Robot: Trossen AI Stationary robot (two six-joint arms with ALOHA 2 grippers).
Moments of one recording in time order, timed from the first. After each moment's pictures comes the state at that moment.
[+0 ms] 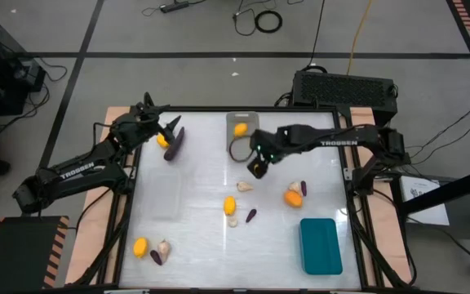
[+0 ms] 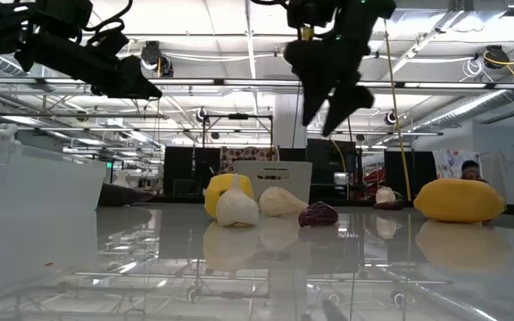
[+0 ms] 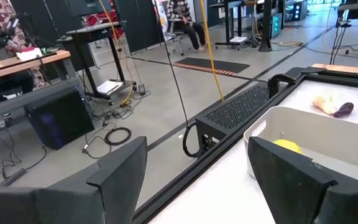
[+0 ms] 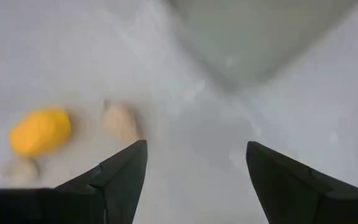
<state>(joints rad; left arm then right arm) 0.69 0.68 0.36 0.20 -0.10 0.15 -0.12 1.67 1.36 -0.90 0.07 0.64</state>
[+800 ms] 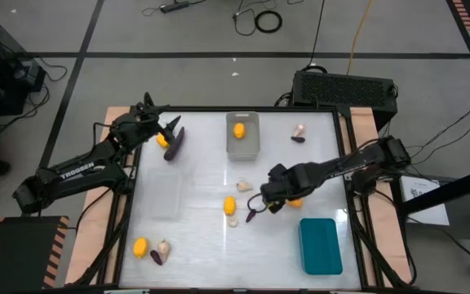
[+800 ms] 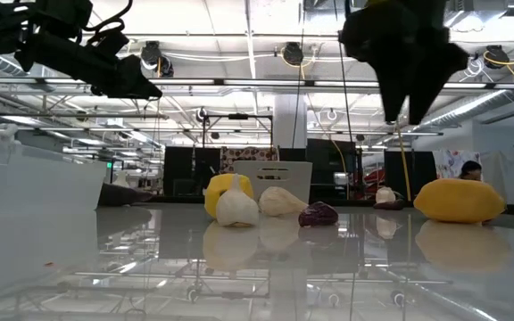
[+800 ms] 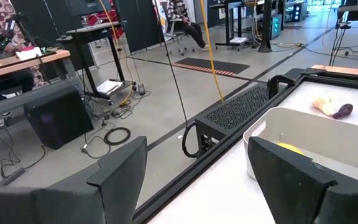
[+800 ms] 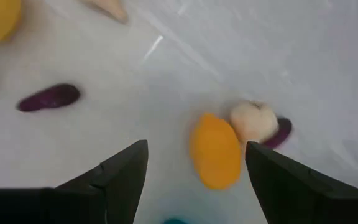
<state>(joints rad) 0.69 0.68 0.36 0.20 -0.10 0.14 0.25 1.67 1.36 -1.24 0.19 1.19</state>
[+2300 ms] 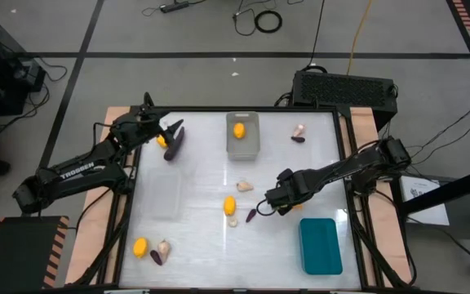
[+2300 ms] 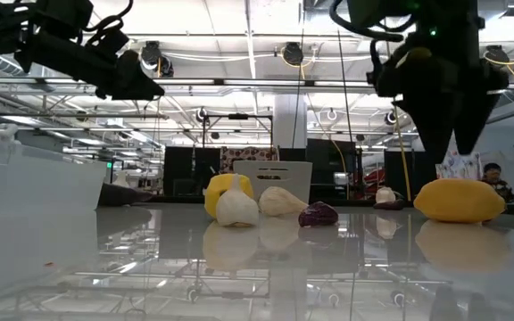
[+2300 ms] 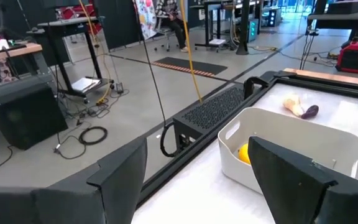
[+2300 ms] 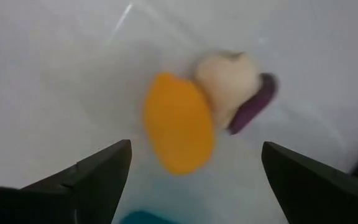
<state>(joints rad) 0.69 0.68 0.36 0.19 -0.01 0.09 0.26 1.67 1.17 -1.20 0.10 1.25</state>
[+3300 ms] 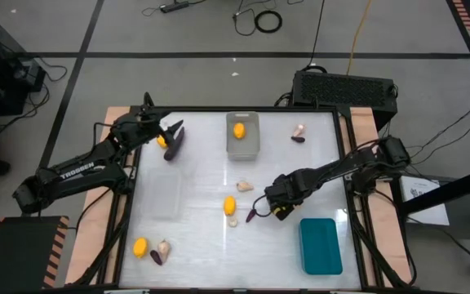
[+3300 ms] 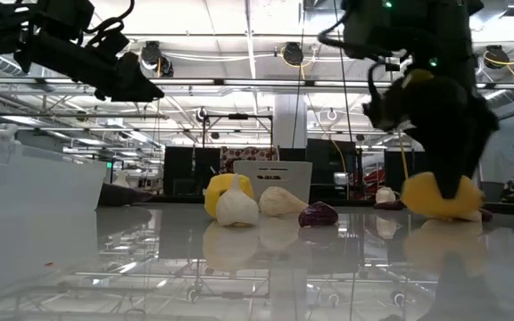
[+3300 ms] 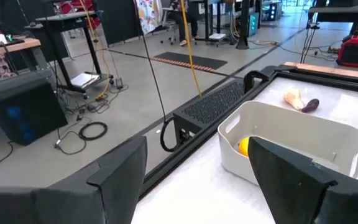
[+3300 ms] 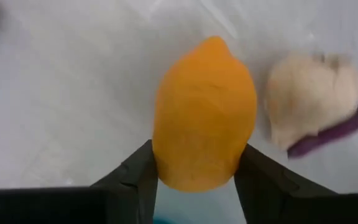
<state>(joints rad) 0.69 0.68 0.36 0.17 -0.01 0.09 0.21 1.67 1.06 -0.95 -0.03 1.06</state>
